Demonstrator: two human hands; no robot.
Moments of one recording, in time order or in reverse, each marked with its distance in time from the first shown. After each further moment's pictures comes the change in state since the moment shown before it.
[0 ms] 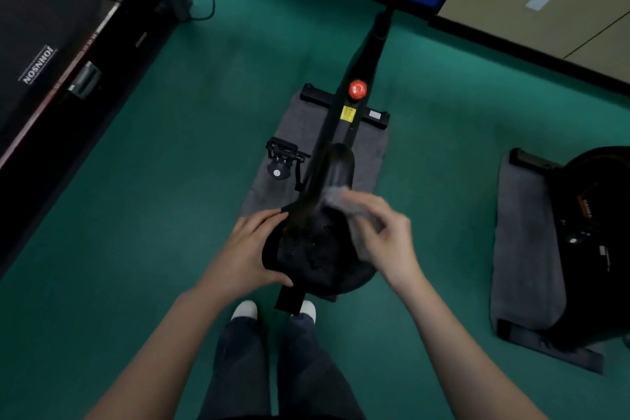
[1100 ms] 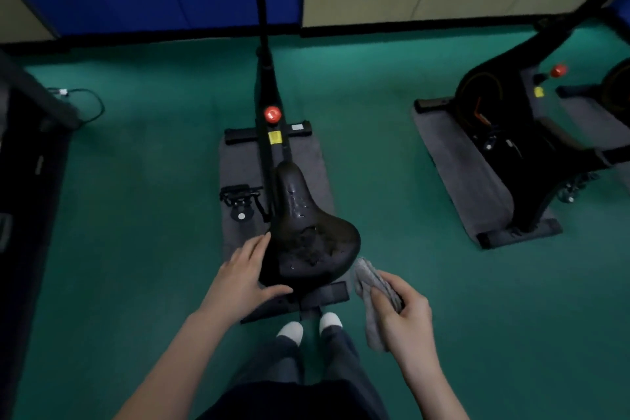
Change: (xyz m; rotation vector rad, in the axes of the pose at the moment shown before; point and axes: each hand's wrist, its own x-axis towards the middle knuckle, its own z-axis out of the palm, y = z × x) left_hand 0.009 0.000 -0.044 0.386 -0.307 0.229; right_hand -0.154 -0.082 0.048 0.187 0.631 0.696
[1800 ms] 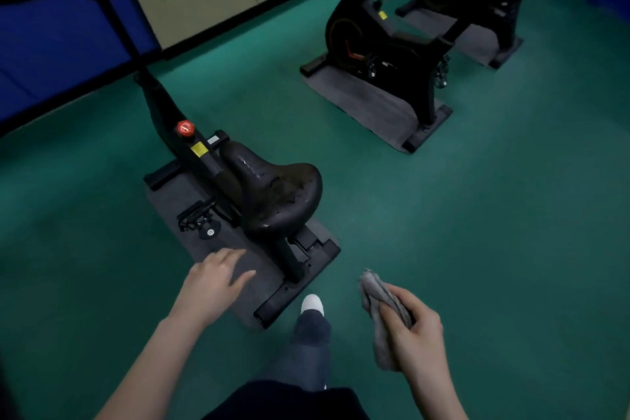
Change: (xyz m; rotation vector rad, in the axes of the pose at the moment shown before) left_hand -0.042 -0.072 -0.038 0.389 -0.126 0.431; right_hand -0.208 0.025 0.087 0.240 0.526 0.205
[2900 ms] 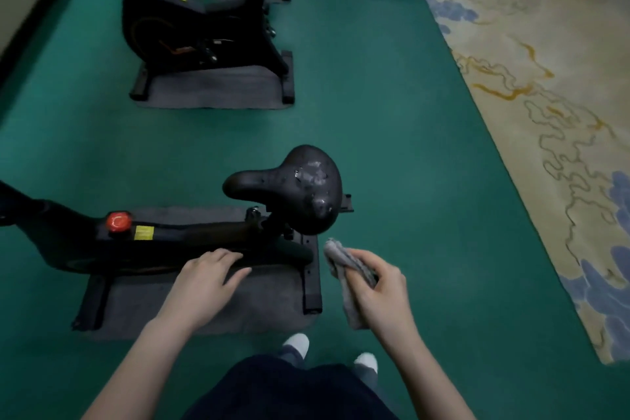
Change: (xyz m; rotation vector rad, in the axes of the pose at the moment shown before) left_hand 0.141 -0.199 -0.136 0.254 -0.260 0.796; right_hand -0.074 -0.128 0.314 0.104 0.603 0.180
